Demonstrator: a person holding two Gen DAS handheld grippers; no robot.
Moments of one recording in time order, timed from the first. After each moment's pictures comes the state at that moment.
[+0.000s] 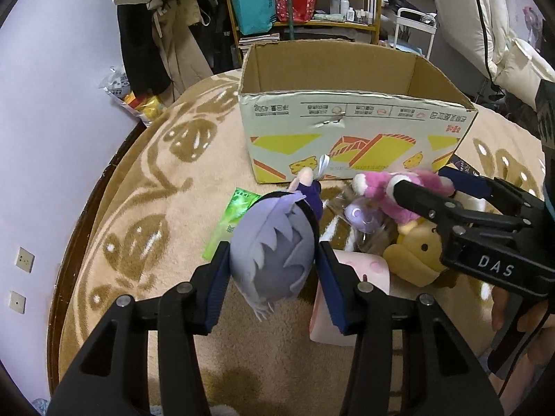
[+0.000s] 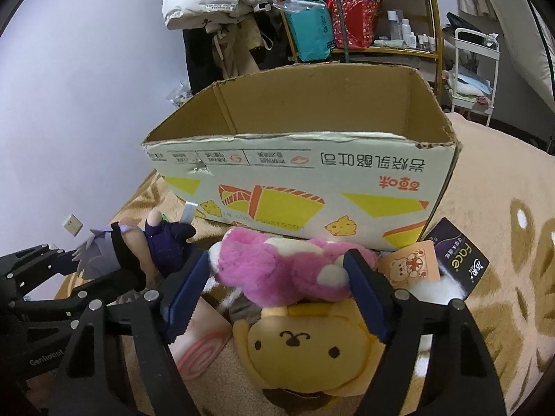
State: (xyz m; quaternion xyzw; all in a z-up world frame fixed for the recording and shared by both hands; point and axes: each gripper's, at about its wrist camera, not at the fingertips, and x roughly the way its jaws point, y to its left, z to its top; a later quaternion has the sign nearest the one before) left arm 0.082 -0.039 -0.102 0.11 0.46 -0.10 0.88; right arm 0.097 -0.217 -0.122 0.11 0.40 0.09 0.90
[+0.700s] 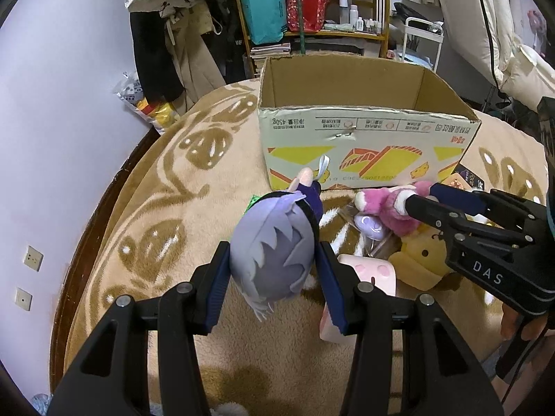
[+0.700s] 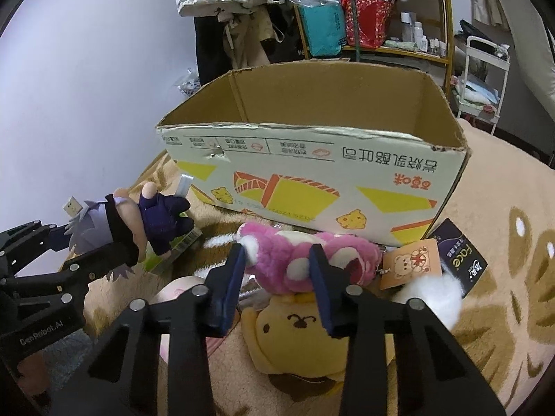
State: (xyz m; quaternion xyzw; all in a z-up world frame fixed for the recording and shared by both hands) left arm 0.075 -0.033 -0.091 0.11 0.44 -0.08 0.89; right arm 0.093 -0.203 -0.116 0.08 0.42 0.10 0.90
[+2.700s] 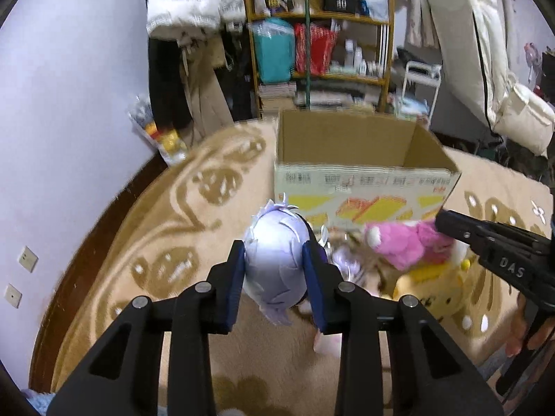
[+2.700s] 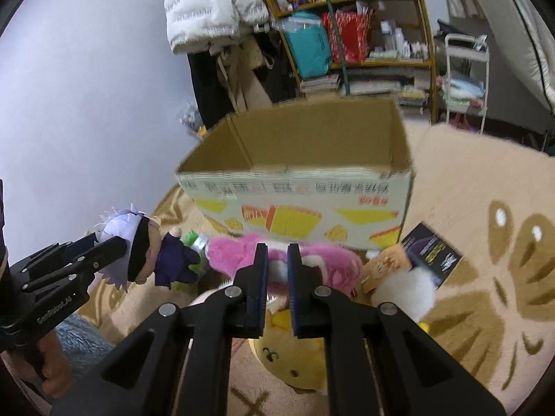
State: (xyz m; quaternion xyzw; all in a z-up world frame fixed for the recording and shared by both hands) left arm 0.054 -0.017 -0.047 0.07 0.36 -0.09 0.93; right arm 0.061 -0.228 -0.076 0.14 0.37 0.09 0.91
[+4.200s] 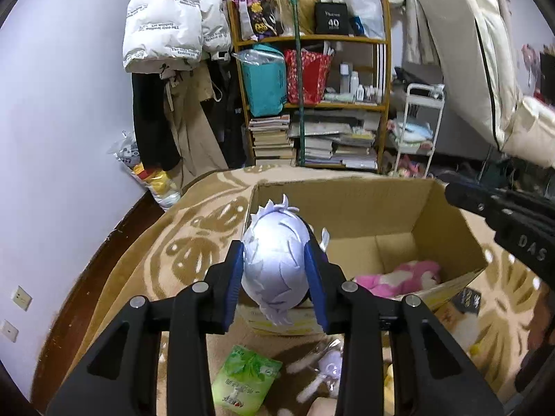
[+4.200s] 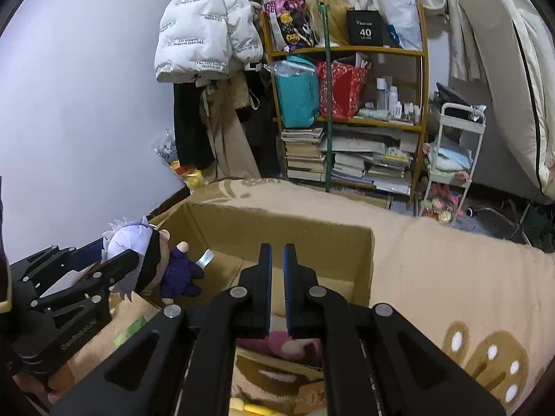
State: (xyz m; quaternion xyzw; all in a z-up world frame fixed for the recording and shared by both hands) left arm 0.159 -0.075 -0.040 0.09 0.32 -0.09 0.94; right arm 0.152 -0.259 -0.026 0.06 0.32 0.05 0.94
